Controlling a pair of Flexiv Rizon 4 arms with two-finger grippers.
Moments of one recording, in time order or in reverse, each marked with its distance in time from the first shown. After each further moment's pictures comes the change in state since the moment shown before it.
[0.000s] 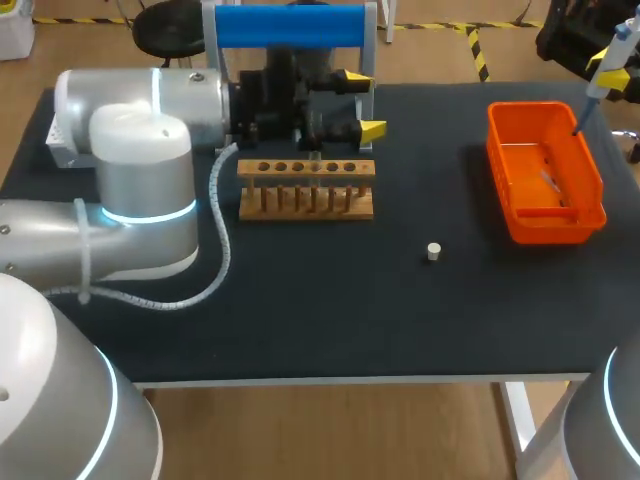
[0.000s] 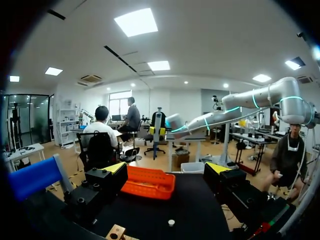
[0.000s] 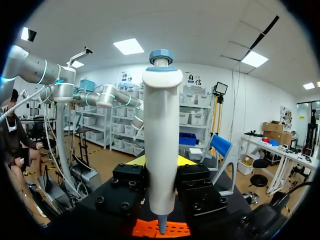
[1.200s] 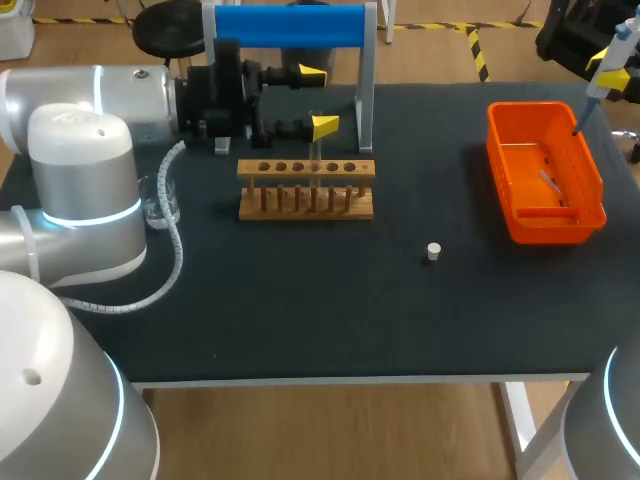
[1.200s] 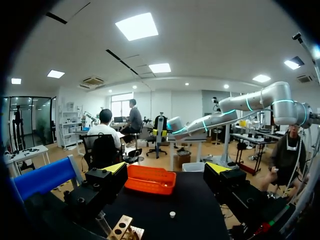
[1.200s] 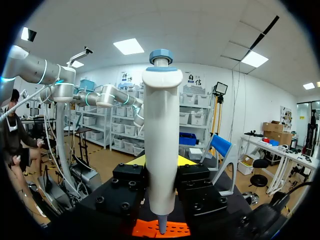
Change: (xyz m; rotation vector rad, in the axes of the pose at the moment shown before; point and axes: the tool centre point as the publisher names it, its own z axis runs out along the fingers) left arm -0.002 -0.011 -0.056 0.010 -0.008 0.012; right arm 0.000 0.000 0.000 0.000 0.000 0.000
